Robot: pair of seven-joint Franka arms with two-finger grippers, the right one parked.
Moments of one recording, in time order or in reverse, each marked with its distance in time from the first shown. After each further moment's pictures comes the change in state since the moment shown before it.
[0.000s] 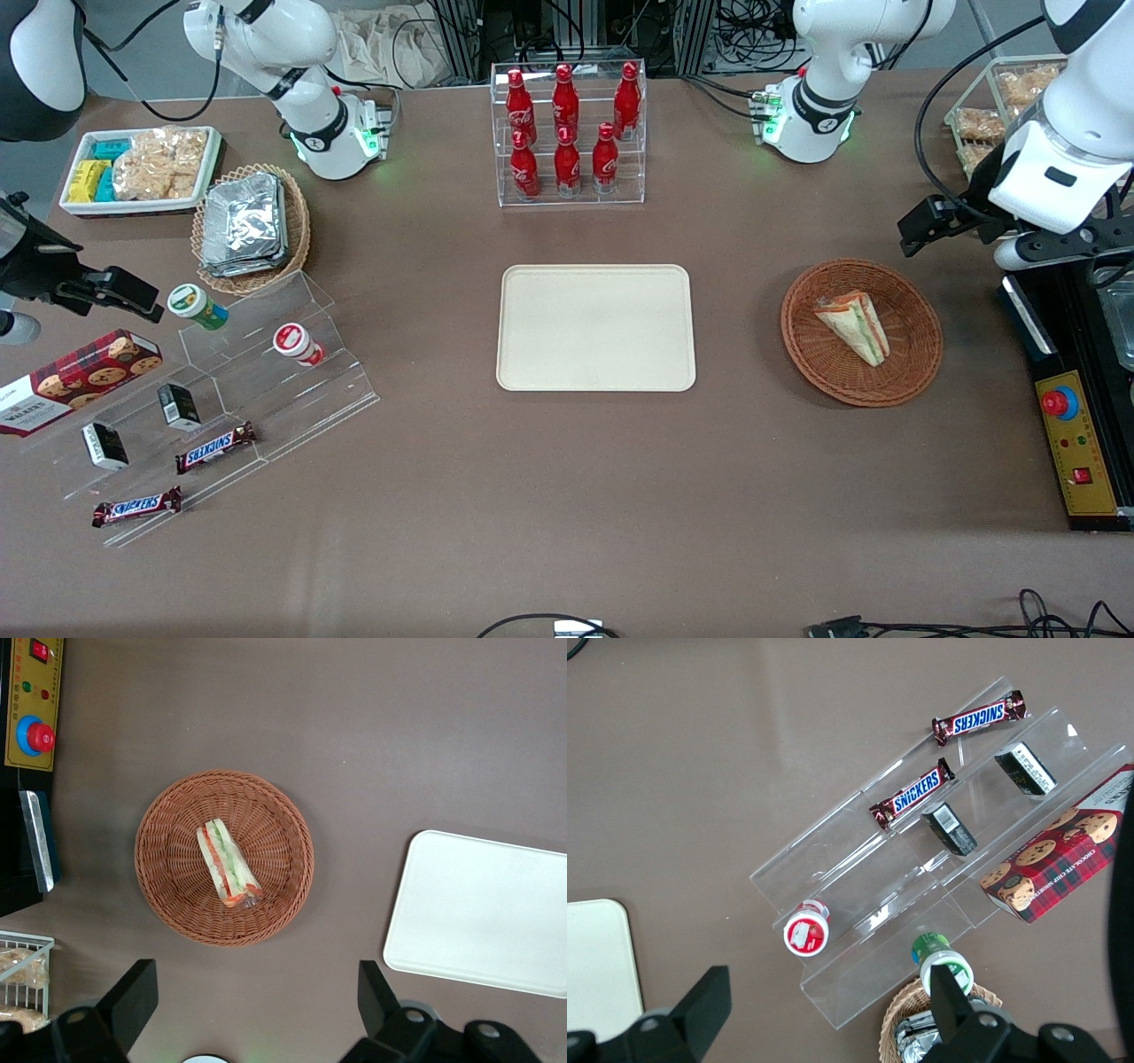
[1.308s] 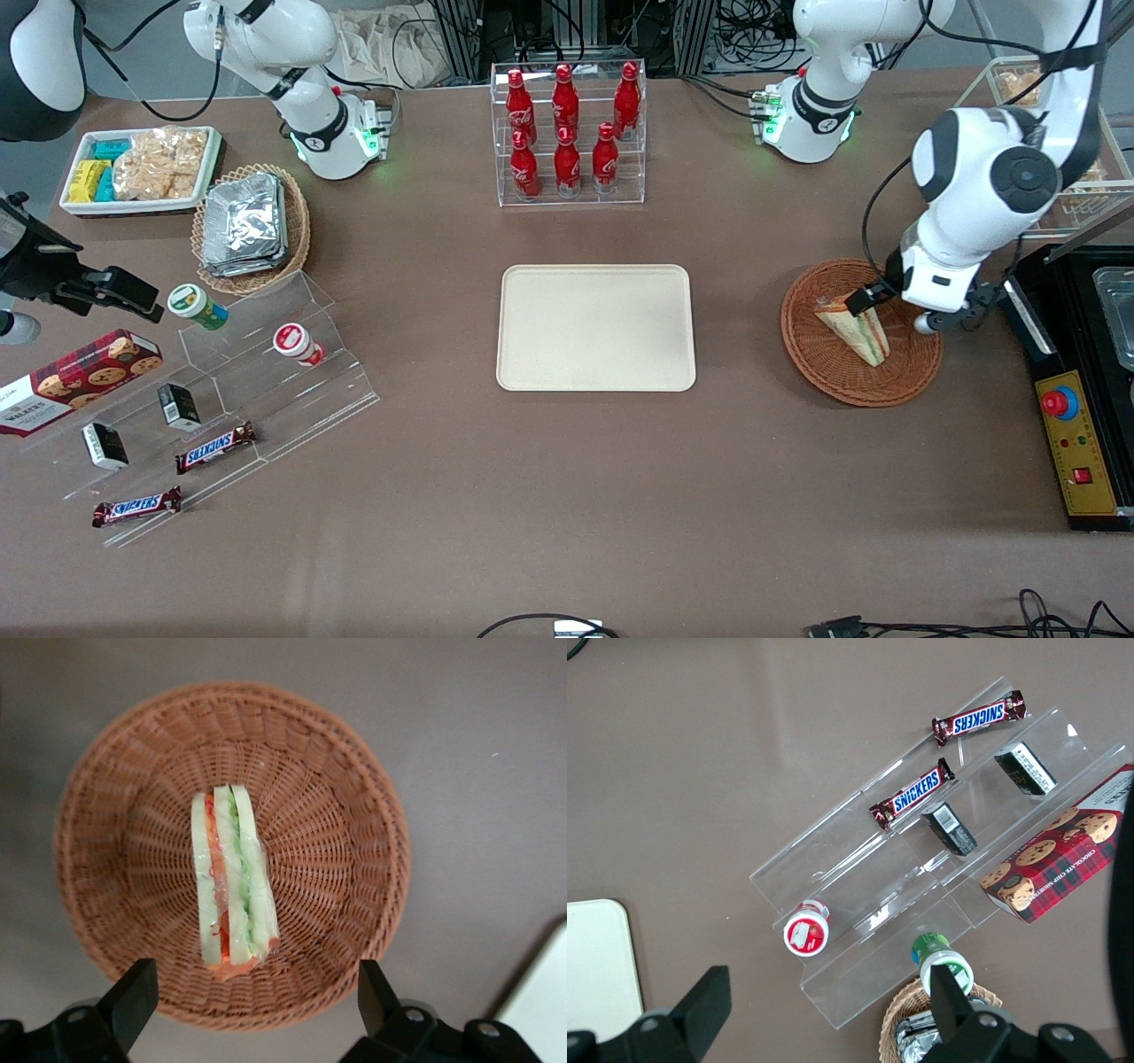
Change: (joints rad) arm 0.041 -0.024 0.041 -0.809 0.007 0.802 -0.227
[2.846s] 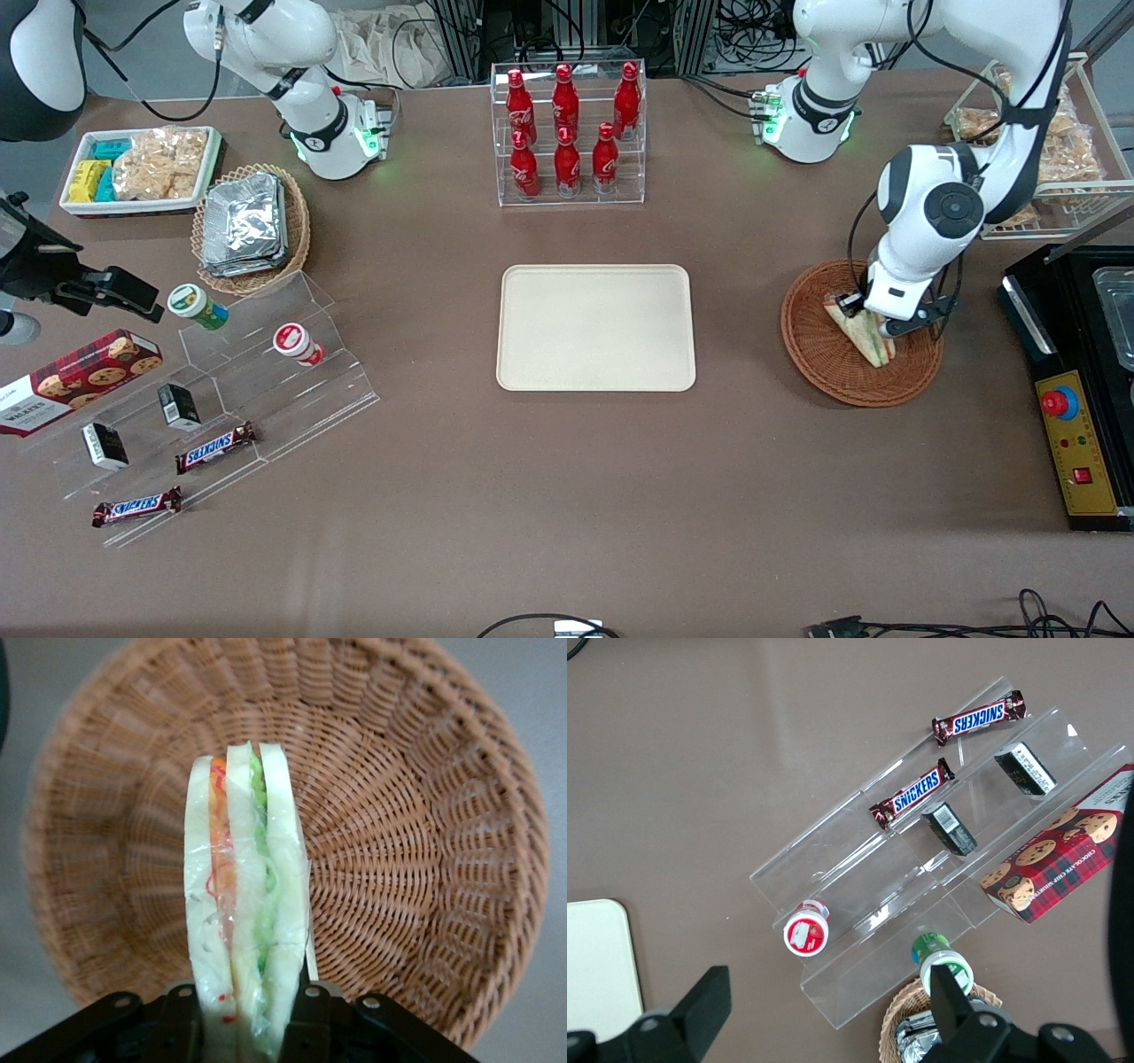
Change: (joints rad) arm 0.003 0.074 0.026 -0.063 0.148 0.093 0.015
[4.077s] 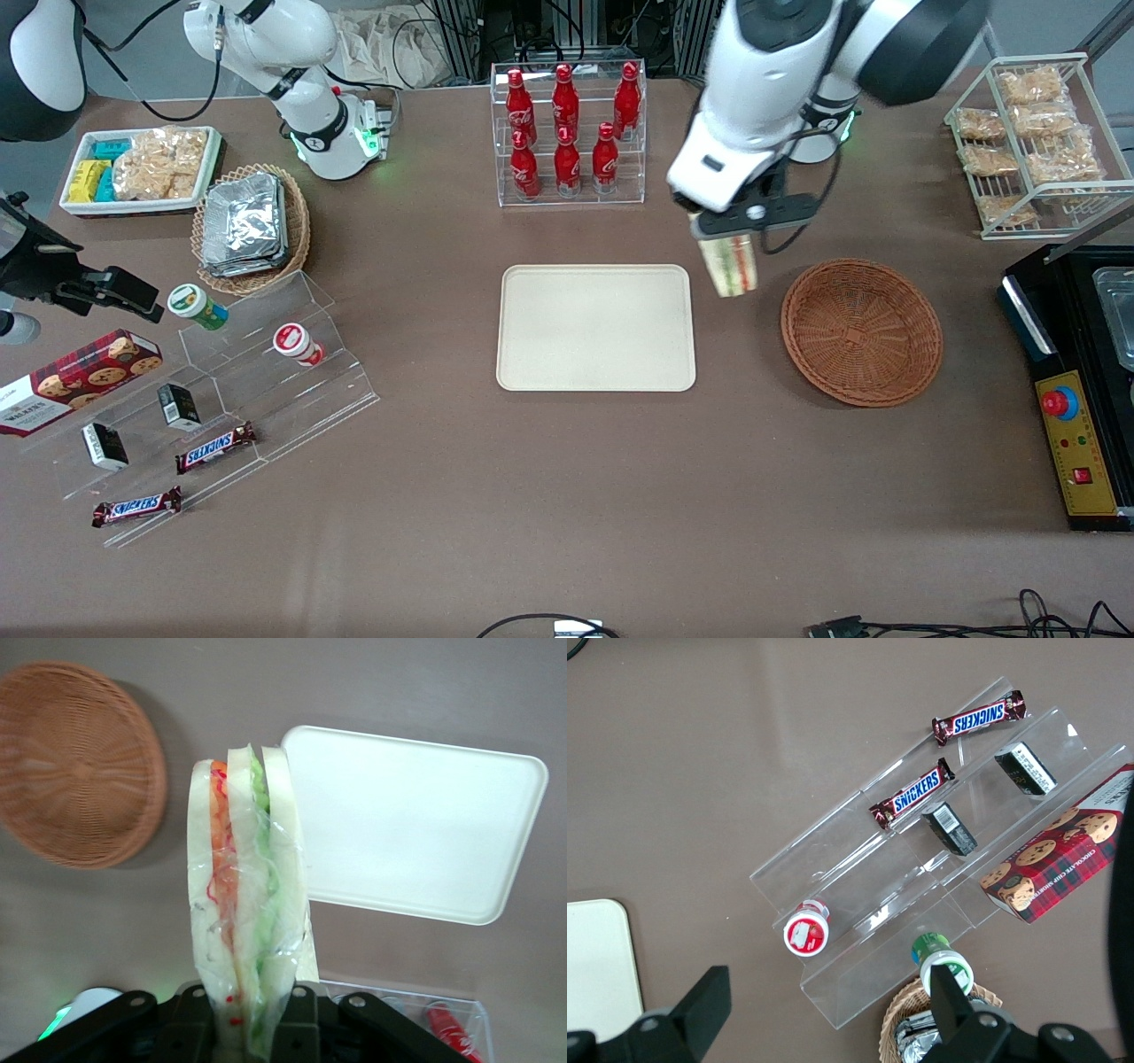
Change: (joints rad) arm -0.059 0.170 -0.599 0.938 -0.109 -0.890 -0.298
